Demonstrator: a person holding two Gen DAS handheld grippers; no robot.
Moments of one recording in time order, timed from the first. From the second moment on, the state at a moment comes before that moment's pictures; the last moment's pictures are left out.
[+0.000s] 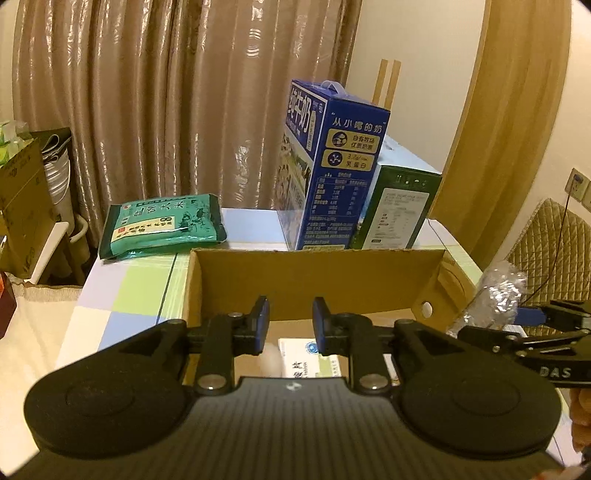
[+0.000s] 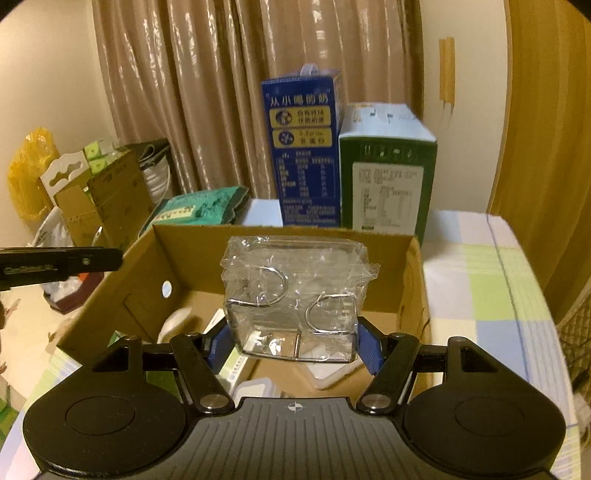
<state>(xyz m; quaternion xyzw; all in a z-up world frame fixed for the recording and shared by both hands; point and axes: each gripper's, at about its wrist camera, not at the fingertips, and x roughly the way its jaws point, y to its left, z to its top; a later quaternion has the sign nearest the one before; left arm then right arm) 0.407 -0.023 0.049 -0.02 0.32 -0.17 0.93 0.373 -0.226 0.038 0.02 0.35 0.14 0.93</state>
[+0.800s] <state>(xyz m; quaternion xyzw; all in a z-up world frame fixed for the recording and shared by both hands) 0.300 0.010 0.054 -0.02 0.34 -0.16 0.93 0.269 -0.240 0.069 0.00 0.36 0.14 0.92</state>
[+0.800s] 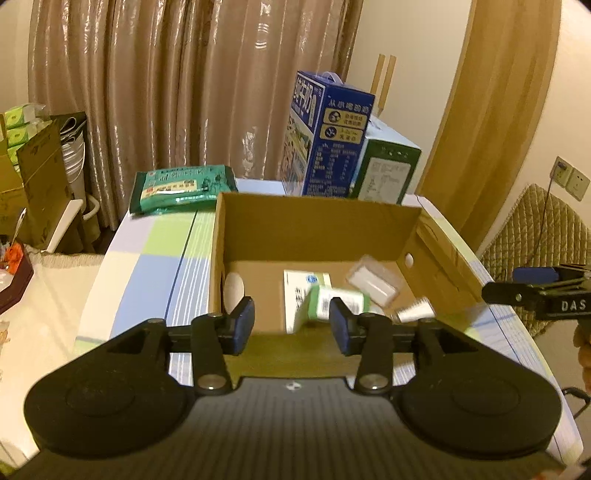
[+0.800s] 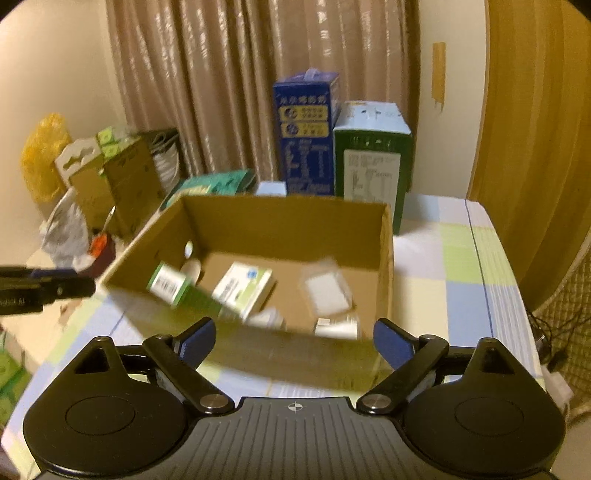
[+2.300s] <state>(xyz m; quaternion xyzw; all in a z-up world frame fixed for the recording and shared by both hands) 0.167 -0.007 0.004 0.13 0.39 -0.26 0.87 0.147 -0.244 0.003 -0.19 0.42 0.21 0.86</state>
